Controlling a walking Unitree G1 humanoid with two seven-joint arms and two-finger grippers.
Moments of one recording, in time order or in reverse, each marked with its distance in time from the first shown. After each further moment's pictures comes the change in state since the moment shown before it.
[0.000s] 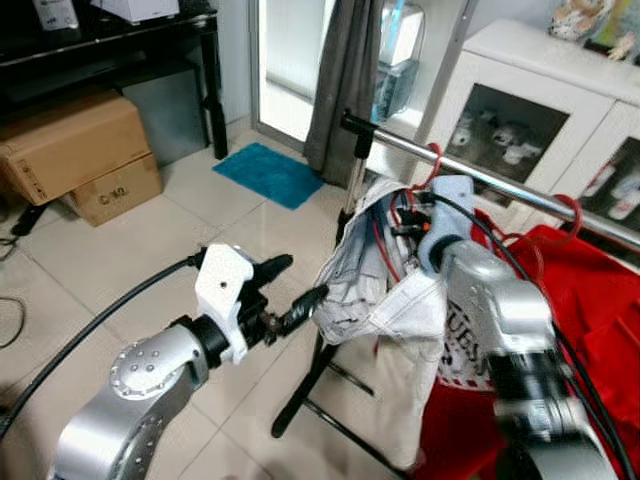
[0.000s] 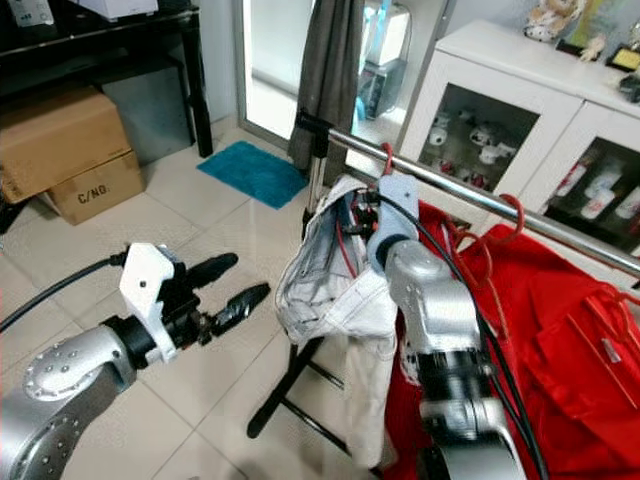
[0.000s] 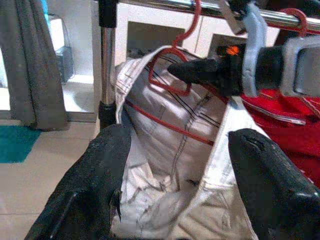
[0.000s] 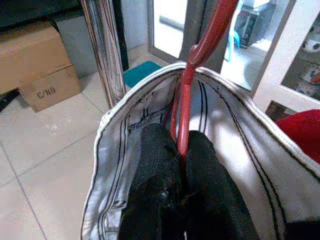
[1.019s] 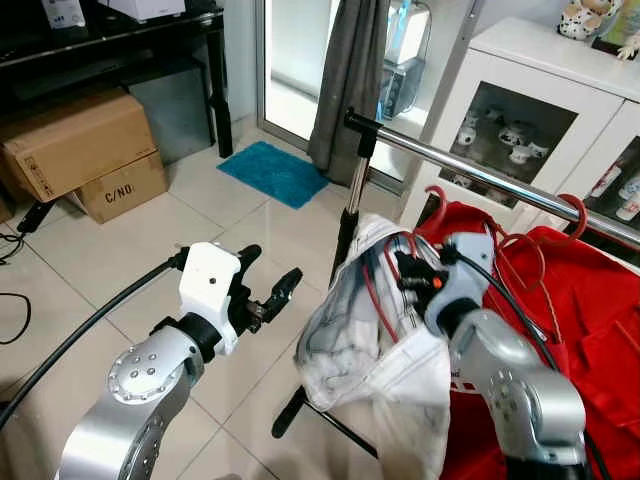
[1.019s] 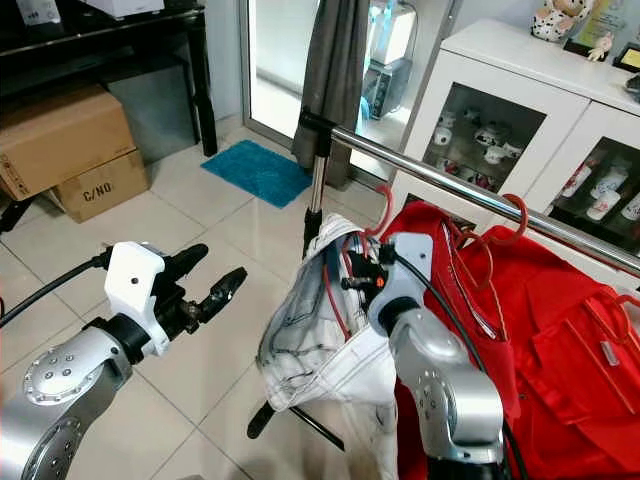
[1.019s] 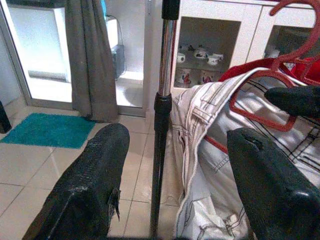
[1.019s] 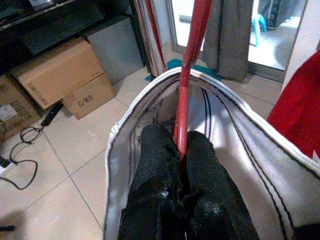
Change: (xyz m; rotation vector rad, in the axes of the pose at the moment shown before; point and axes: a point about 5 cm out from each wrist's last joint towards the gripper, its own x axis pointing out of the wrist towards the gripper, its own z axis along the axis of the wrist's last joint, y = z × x) left arm -0.005 0.013 -0.007 0.056 0.013 0.202; right arm -0.061 0.015 -0.043 0.181 -0.012 0.068
